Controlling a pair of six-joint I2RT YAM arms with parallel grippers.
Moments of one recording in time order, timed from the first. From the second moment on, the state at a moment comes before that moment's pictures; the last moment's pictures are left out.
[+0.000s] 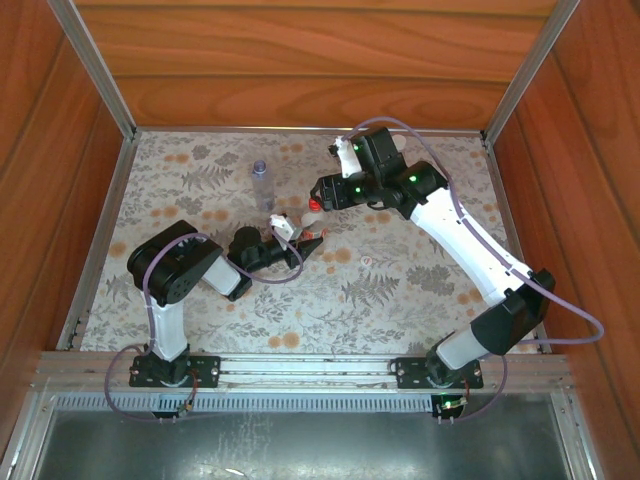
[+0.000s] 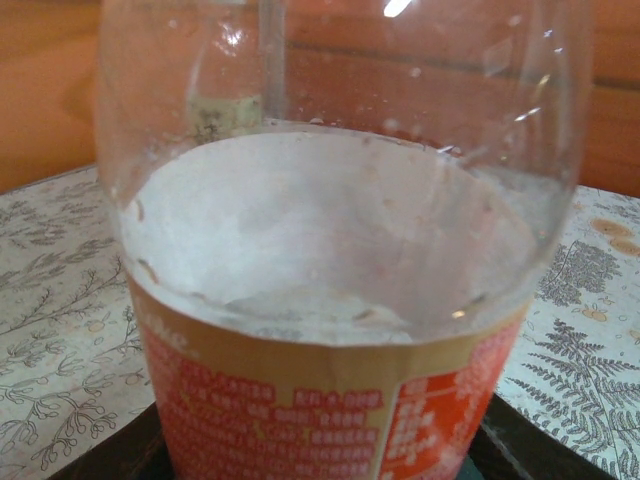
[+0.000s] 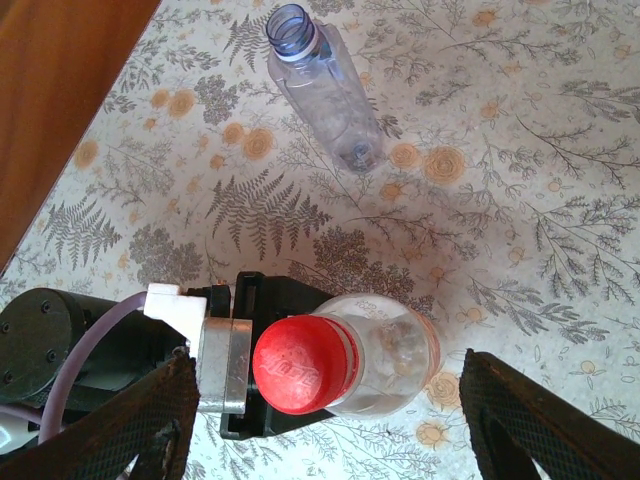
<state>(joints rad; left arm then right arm) -0.66 1.92 0.51 1.32 0.43 -0.04 0.67 1.53 1.59 -0.86 -0.22 0.27</state>
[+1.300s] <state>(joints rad) -0.66 1.94 0.50 1.38 0.44 -0.05 0.67 1.59 1.60 -0.86 -0.23 0.27</state>
